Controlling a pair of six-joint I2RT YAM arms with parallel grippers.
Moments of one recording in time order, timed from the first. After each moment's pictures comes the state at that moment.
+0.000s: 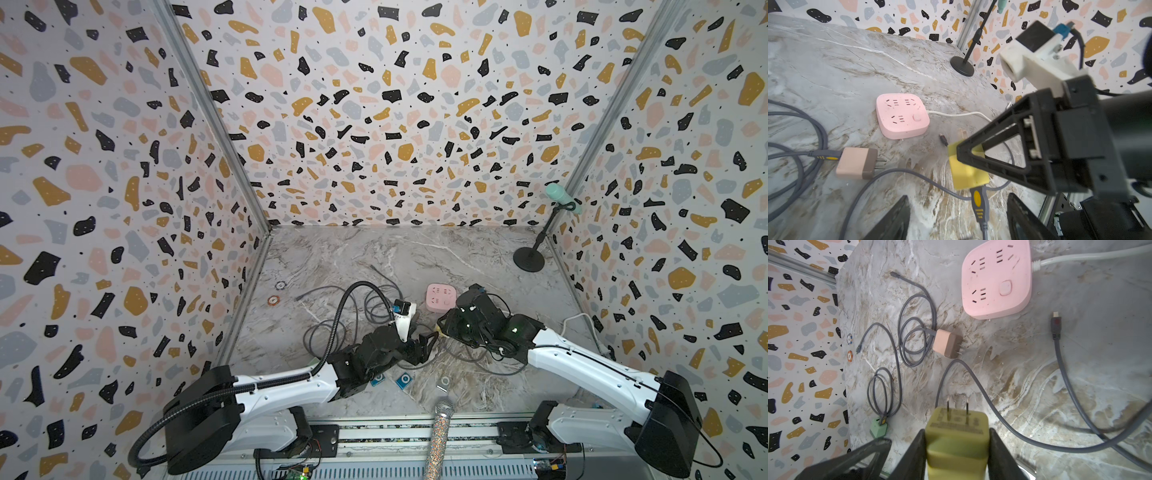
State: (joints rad) left arm -1.03 1.23 0.54 0.37 -0.13 -0.55; right arm 0.83 1.18 0.87 -0.51 0.07 1.08
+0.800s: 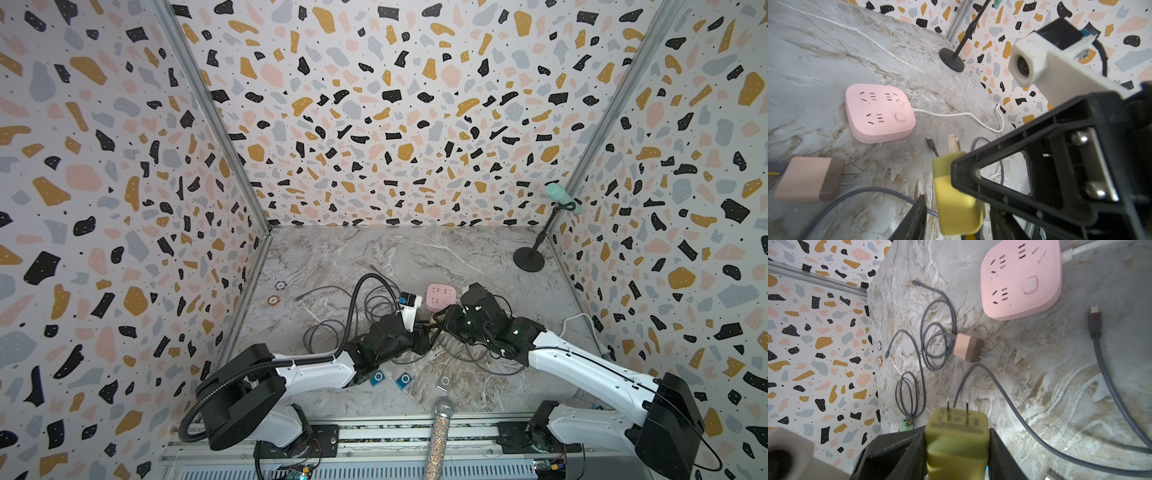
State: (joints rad) left arm -0.96 1.44 0.58 0.56 0.06 -0.62; right arm 0.79 1.16 0.80 -0.35 -0.01 1.14
